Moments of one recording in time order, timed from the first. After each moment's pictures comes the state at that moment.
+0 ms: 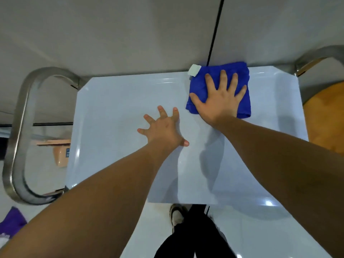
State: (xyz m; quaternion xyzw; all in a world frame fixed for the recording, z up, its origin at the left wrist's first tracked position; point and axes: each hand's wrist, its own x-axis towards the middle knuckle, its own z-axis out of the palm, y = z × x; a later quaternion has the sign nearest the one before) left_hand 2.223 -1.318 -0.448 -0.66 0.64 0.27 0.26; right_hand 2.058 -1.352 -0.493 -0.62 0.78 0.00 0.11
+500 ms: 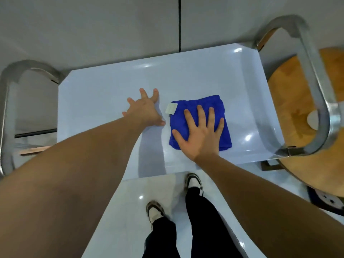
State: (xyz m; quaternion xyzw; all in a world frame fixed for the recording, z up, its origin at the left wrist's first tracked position) left_hand 2.242 -1.315 -0.451 -0.61 0.71 0.25 0.25; right_hand 2.096 -1.164 -0.484 -0.60 0.79 -0.03 0.15
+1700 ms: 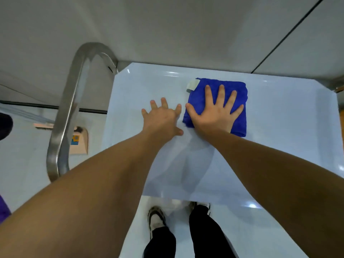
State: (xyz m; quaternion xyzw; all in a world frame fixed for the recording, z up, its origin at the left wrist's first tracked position) left_hand 2.365 -1.343 -0.463 -0.60 0.73 0.22 0.23; right_hand 2.207 -1.329 -0.495 -0.59 0.80 0.02 0.12
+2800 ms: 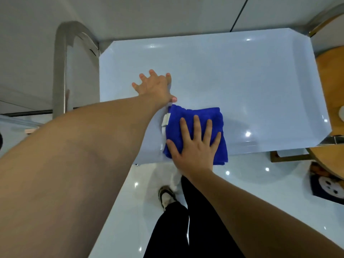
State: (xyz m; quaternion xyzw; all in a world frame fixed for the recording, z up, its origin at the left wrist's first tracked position) left_hand 2.364 -1.341 -0.459 -0.61 0.74 0.20 0.22; right_hand 2.292 -1.128 -0.476 -0.58 0.79 0.01 0.19
